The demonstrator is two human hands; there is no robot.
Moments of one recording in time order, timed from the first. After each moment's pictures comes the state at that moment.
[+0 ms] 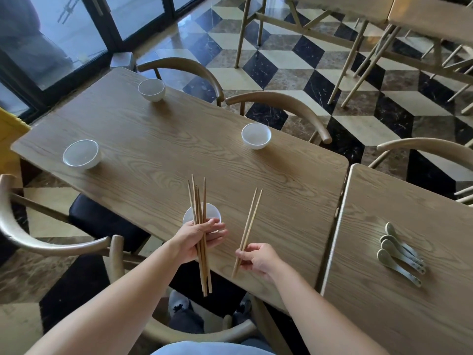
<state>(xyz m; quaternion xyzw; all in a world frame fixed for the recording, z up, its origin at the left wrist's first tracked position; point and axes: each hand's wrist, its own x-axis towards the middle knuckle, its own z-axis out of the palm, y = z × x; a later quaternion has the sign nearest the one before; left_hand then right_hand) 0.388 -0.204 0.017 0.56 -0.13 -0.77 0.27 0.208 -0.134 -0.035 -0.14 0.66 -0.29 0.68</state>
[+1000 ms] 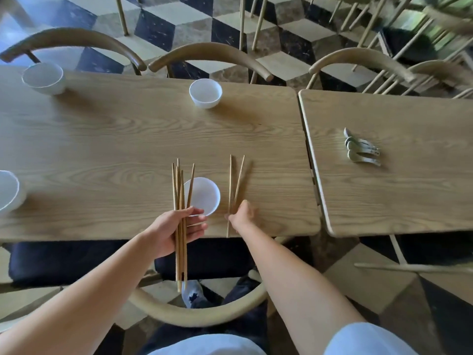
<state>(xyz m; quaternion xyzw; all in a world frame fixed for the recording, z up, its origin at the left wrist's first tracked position) 0.490 -0.247 -0.006 0.52 -0.26 -0.82 0.00 0.321 -0.153 -0.073 -0.13 0.89 -0.17 0.41</state>
